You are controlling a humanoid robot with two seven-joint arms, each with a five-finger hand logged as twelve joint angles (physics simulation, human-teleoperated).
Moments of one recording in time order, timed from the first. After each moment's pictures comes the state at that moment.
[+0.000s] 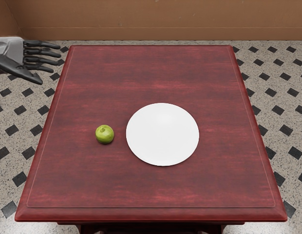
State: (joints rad) left arm -1.19 1.04 -0.25 -1.17 0.02 -0.61 0.29; right arm -0.06 0.00 -0.02 0.17 0.17 -0.21 -0.04
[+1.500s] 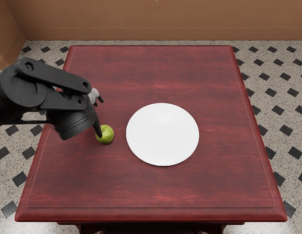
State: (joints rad) left arm -1.86 0.23 0.72 -1.60 -0.02 0.60 0.61; right arm -0.04 0.00 -0.02 0.17 0.17 -0.21 -0.03
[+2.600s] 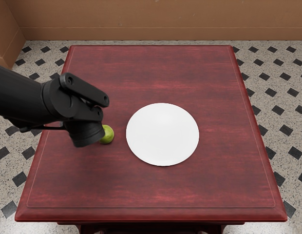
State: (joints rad) left arm -1.88 0.00 0.94 -1.48 -0.19 0.61 0.61; right arm -0.03 0.00 -0.02 0.17 0.17 -0.21 -0.03
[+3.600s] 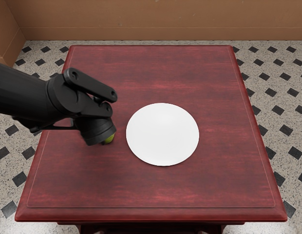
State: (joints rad) left arm -1.87 0.00 0.85 -1.46 -0.24 0.61 0.61; right arm -0.02 0.00 -0.02 0.17 0.17 -0.21 -0.03
